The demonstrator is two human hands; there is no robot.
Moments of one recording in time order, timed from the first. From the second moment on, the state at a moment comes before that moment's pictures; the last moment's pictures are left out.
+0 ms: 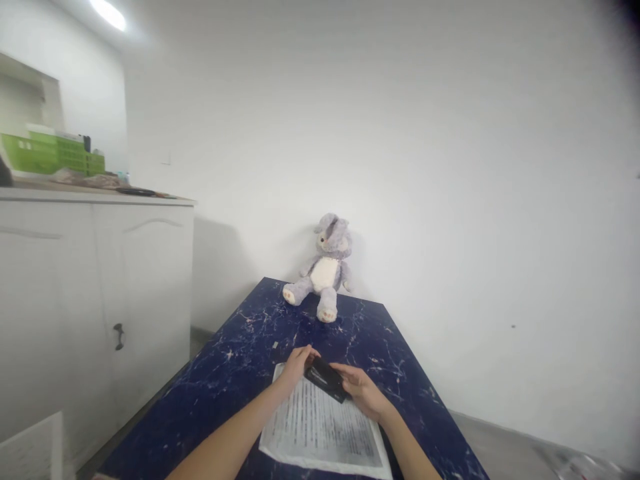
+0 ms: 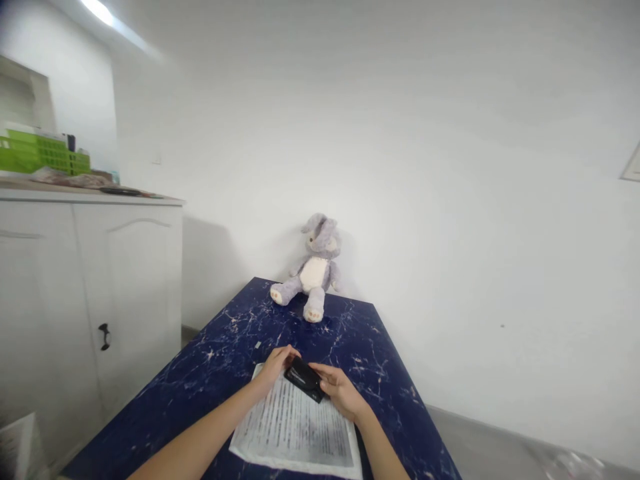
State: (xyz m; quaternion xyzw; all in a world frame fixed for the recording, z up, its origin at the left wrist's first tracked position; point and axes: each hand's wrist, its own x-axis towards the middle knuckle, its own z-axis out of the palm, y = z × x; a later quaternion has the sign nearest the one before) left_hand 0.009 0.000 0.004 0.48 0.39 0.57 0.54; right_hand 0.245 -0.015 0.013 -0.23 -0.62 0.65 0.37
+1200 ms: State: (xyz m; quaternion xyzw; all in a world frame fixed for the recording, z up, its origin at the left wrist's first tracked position) left_hand 0.004 0.007 0.010 0.37 0.34 0.64 0.59; right_hand 0.227 -0.018 0.010 -0.36 -0.85 0.17 0.33
